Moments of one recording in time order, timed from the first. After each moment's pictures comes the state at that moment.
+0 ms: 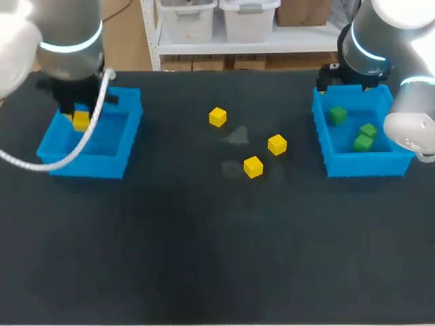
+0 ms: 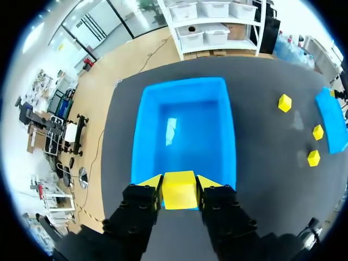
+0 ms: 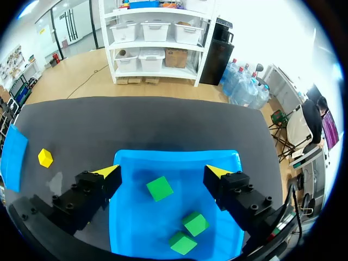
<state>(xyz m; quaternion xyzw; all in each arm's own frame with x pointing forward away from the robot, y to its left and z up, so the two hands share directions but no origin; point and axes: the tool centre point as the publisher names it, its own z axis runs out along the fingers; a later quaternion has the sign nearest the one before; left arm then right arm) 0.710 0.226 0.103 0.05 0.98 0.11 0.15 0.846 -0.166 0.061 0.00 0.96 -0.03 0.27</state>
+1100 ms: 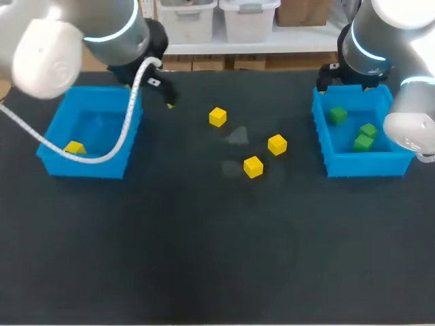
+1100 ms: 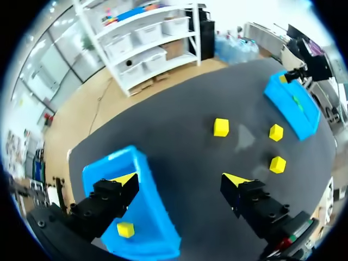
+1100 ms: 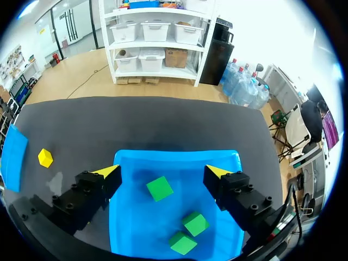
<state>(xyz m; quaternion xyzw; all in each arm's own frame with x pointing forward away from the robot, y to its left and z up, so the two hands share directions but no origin) 0.785 0.087 0.113 0.27 0.94 0.01 0.21 0.846 -0.166 0.061 0.00 0.96 -0.03 0.27</state>
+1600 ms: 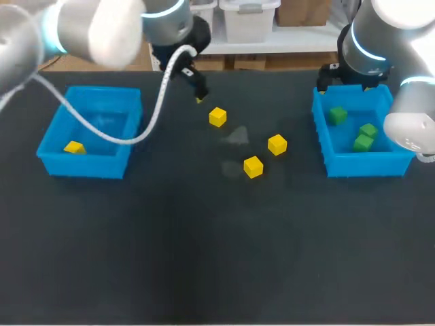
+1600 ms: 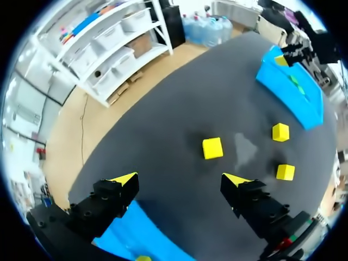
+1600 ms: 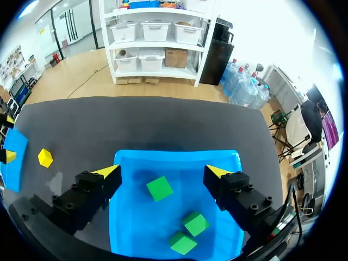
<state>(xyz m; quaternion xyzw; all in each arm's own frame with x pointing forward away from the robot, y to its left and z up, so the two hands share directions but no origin) 0.847 0.027 0.079 0.39 0.91 0.03 0.15 0.846 -0.166 0.061 0.00 0.96 -0.03 0.27</state>
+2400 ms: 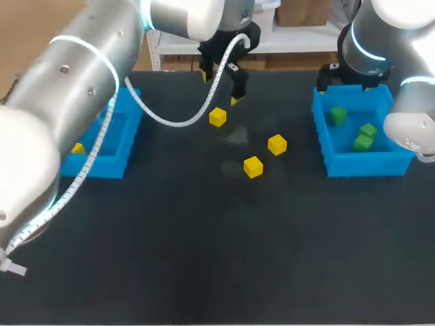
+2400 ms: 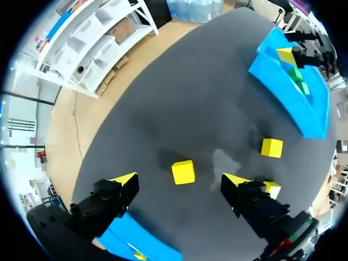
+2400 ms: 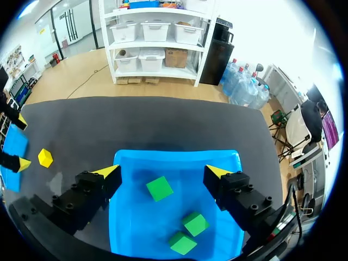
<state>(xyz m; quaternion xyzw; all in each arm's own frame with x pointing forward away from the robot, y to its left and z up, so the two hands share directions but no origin) 0.847 -0.042 0.069 0.41 0.91 0.05 0.04 0.846 -0.166 0.061 0.00 0.96 -0.03 0.27</state>
